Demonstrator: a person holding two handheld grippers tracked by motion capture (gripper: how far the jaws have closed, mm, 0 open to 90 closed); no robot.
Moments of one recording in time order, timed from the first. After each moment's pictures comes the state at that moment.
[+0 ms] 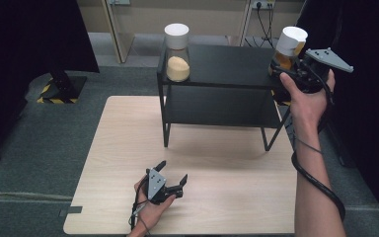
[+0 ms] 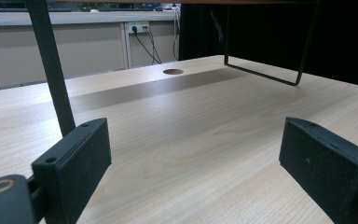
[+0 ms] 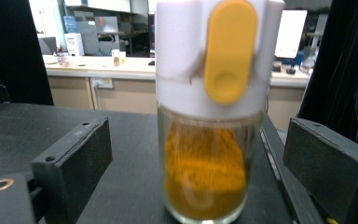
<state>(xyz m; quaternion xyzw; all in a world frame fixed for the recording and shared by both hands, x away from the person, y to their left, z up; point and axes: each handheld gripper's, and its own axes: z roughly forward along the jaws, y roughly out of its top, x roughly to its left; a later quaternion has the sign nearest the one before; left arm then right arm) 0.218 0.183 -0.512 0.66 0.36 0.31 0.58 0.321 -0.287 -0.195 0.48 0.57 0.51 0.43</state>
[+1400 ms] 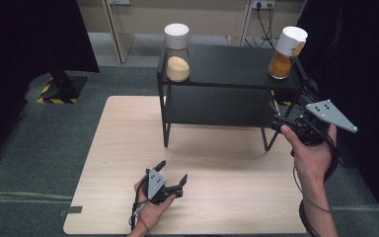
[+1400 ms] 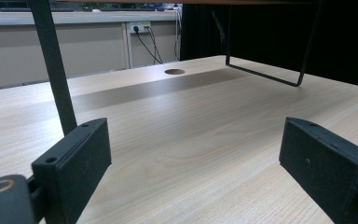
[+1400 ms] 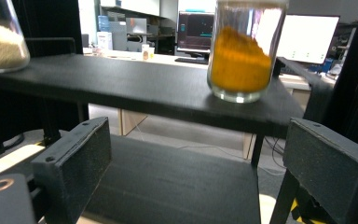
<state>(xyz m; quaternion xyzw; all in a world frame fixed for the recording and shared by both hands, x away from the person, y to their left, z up) 0.217 0.182 -0.512 0.66 0.37 0.31 0.58 0.236 -0.307 -0.263 0.43 0.60 0.53 0.42</state>
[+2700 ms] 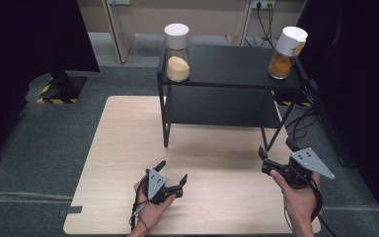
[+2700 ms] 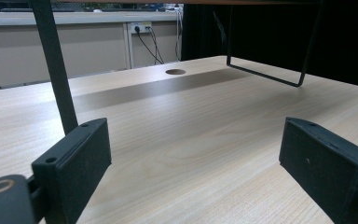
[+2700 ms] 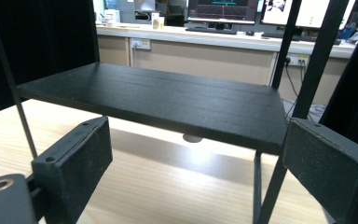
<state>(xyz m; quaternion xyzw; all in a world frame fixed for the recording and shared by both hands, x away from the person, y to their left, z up) 0.216 0.182 -0.512 0.66 0.37 0.31 0.58 0.193 -0.314 -0.359 0.43 0.63 0.51 0.39</state>
